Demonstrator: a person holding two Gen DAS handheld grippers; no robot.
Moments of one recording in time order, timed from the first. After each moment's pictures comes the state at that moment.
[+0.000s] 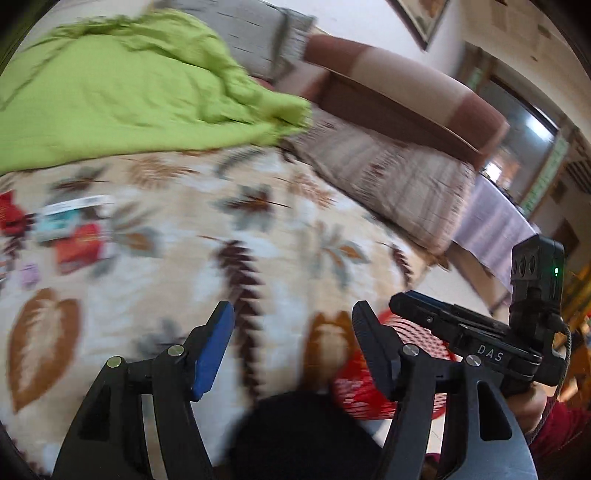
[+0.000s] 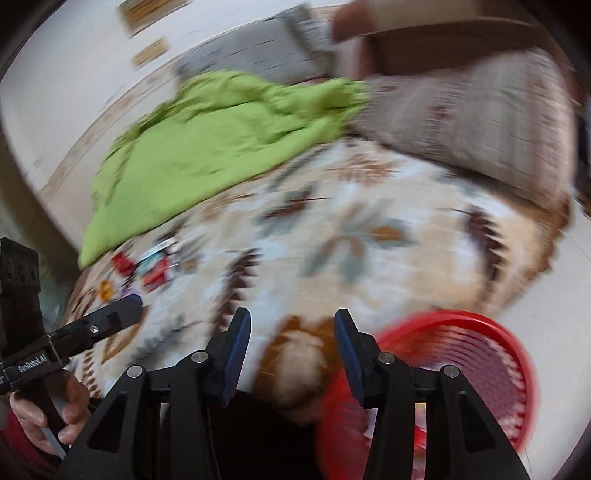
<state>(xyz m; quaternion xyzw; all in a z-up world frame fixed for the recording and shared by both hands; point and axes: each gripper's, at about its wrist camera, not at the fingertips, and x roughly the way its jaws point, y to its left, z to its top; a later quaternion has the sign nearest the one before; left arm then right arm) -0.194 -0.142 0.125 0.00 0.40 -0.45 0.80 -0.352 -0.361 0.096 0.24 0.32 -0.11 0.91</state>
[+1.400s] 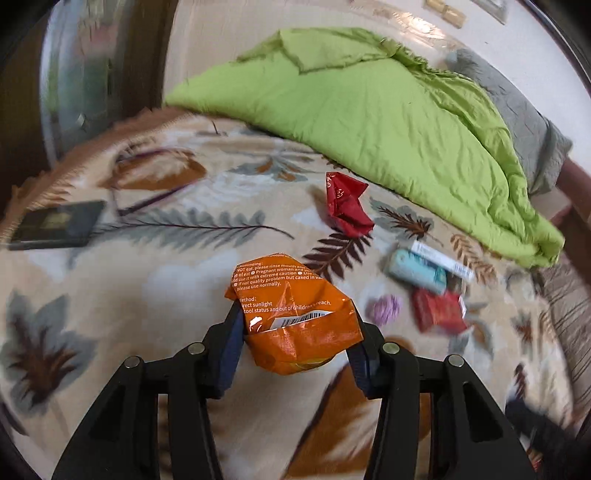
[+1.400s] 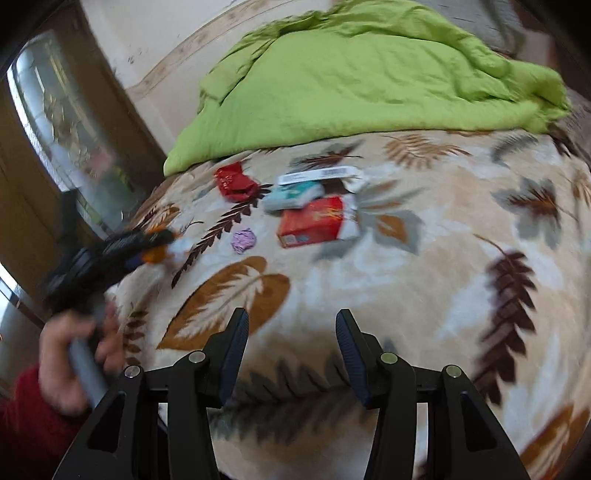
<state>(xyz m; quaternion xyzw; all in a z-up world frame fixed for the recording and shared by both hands) -0.064 0.082 0.065 -0.10 0.36 -0.03 0.93 -0.150 -0.189 0.050 0.15 0.38 0.12 0.90</state>
